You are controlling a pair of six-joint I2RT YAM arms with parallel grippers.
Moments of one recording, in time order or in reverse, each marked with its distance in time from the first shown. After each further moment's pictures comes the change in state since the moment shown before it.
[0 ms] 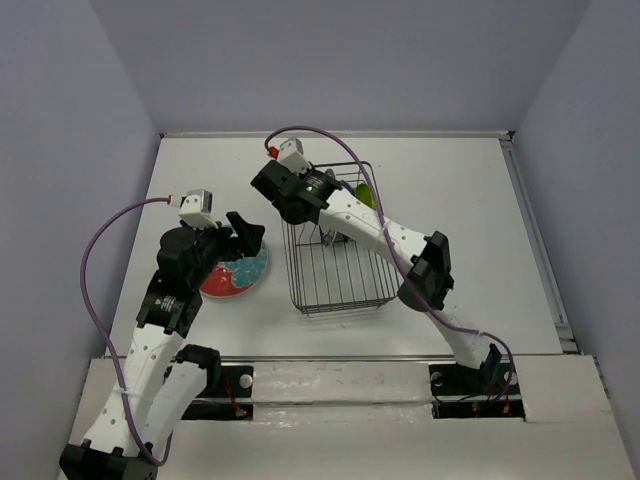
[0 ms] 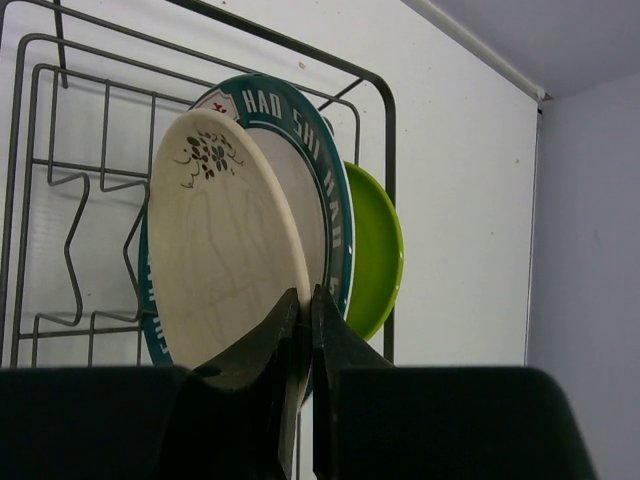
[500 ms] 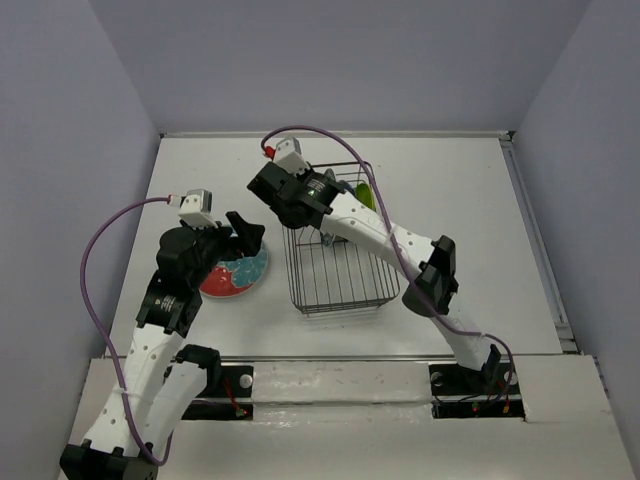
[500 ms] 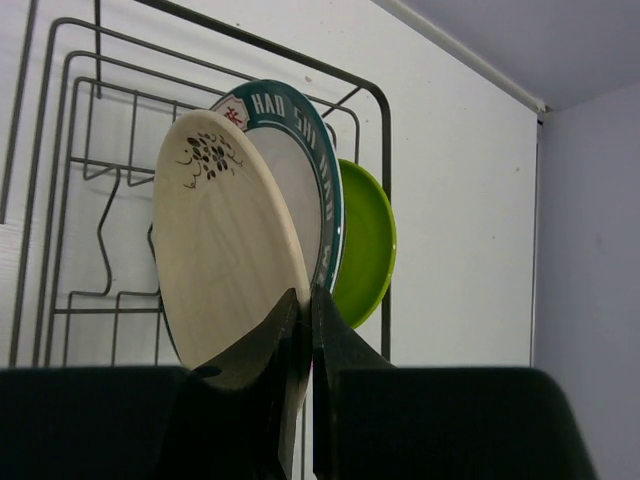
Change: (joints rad) left arm 0.006 0.000 0.000 0.005 0.008 0.000; right arm 0.050 -0.051 0.000 0.000 0.015 0.026
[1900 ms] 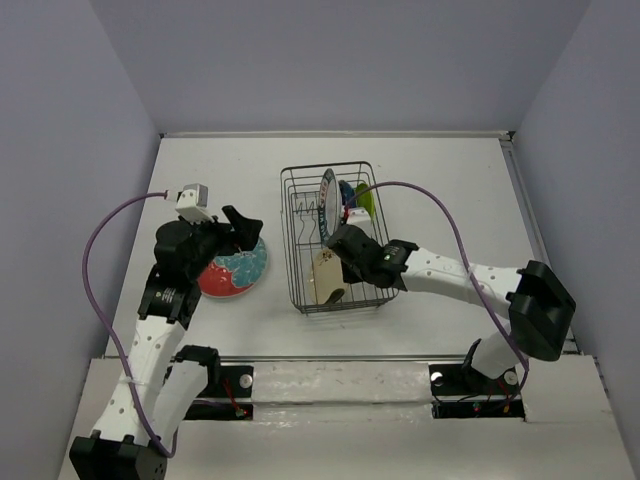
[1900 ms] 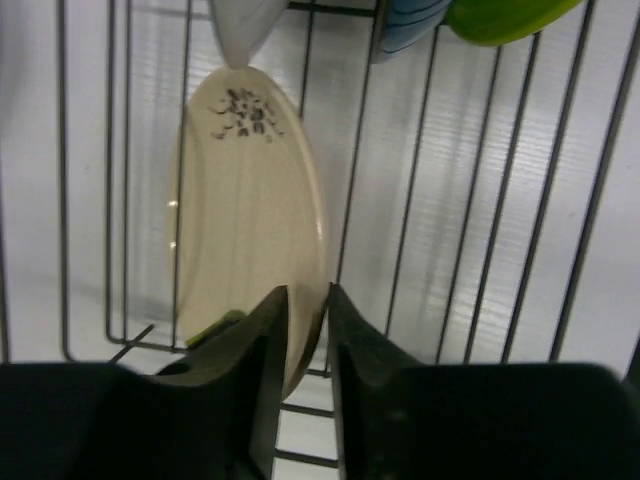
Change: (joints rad) left arm 0.097 0.059 0.000 0.052 0.089 -0.019; right arm -0.041 -0.712 -1.328 0.647 -0.625 0.388
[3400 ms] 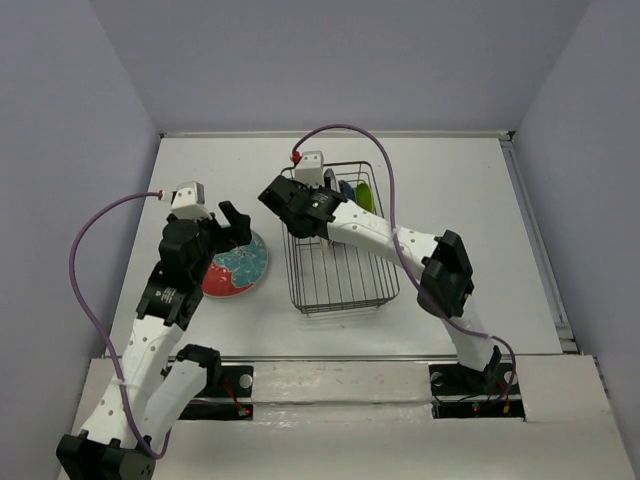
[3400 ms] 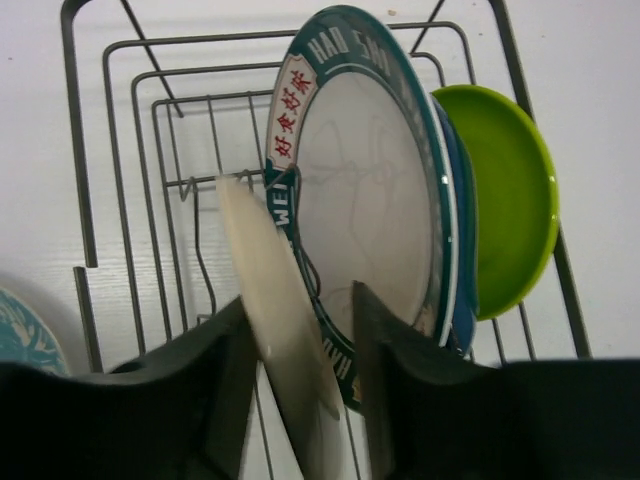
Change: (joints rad) left arm -0.121 -0.017 0.059 -0.089 -0.331 0.052; right arm 0.010 0.615 0.980 -0.413 0.540 0.046
